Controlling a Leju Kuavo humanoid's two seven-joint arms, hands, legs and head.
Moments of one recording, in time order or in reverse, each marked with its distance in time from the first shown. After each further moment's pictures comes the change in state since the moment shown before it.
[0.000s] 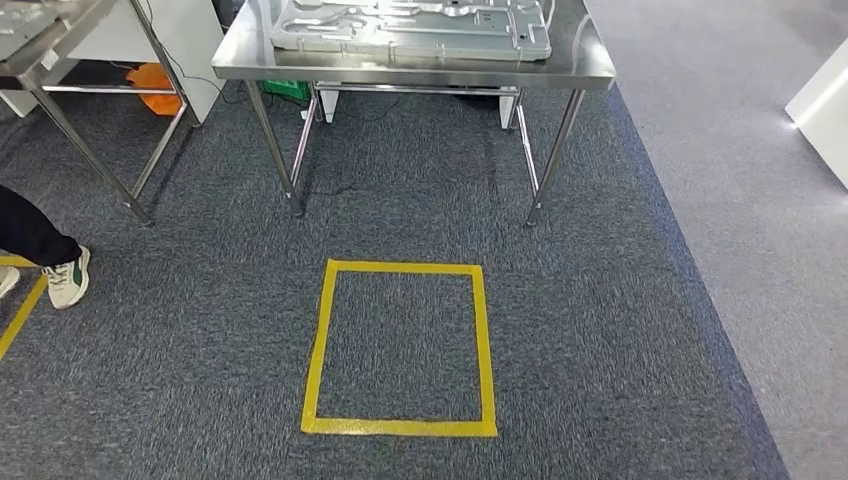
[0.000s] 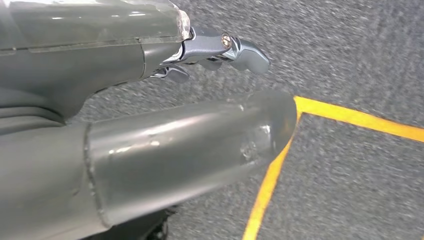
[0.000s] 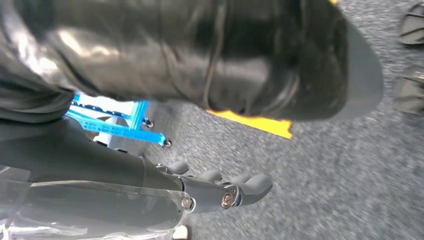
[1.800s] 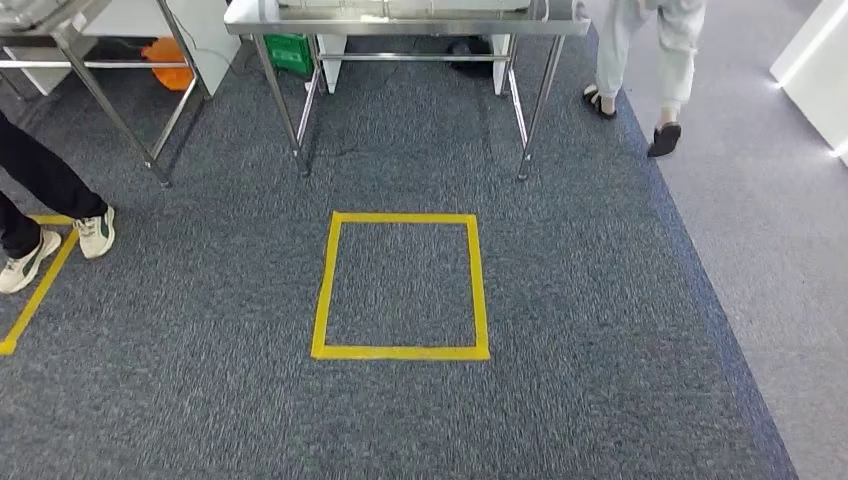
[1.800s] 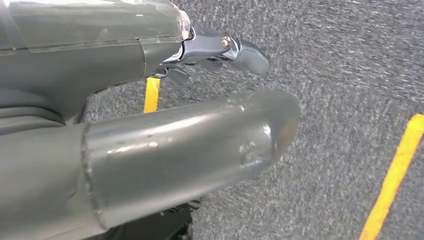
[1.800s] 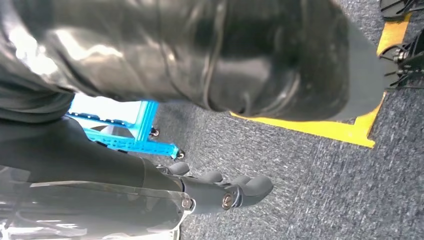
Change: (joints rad) left arm 0.004 -0.010 -0.001 0.000 -0.038 0.102 0.083; right arm 0.000 -0.007 -0.011 0.000 -0.037 0.001 -0.028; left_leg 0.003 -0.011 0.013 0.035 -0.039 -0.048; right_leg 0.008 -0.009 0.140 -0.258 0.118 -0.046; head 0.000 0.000
